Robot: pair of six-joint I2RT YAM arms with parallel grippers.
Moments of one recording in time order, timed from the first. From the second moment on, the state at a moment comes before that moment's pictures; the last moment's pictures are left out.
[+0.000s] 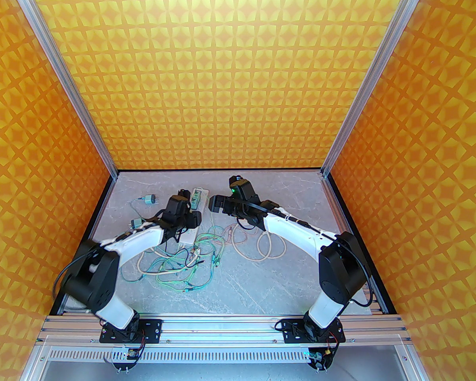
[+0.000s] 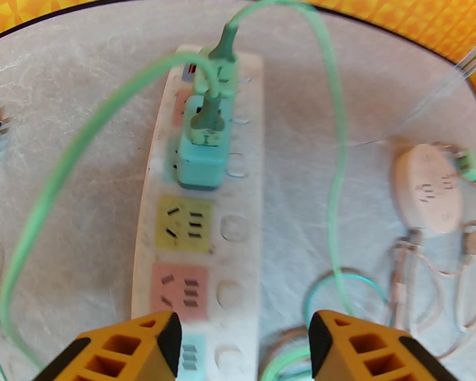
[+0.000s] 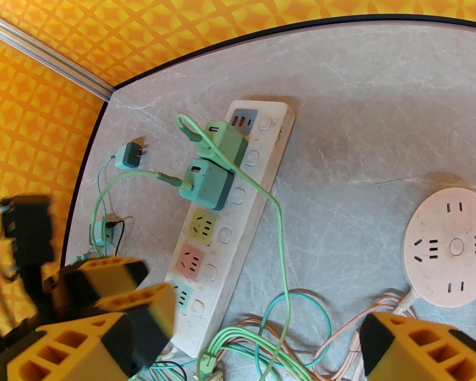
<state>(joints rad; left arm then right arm) -0.45 1.69 1.02 -0.10 -0.08 -0.34 0.60 1.72 1.32 -0.28 -0.06 0.62</state>
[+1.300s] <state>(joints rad) -0.38 2.02 1.33 -0.11 -0.12 -0.15 0.59 2.16 1.62 -0.19 -0.30 0.72</state>
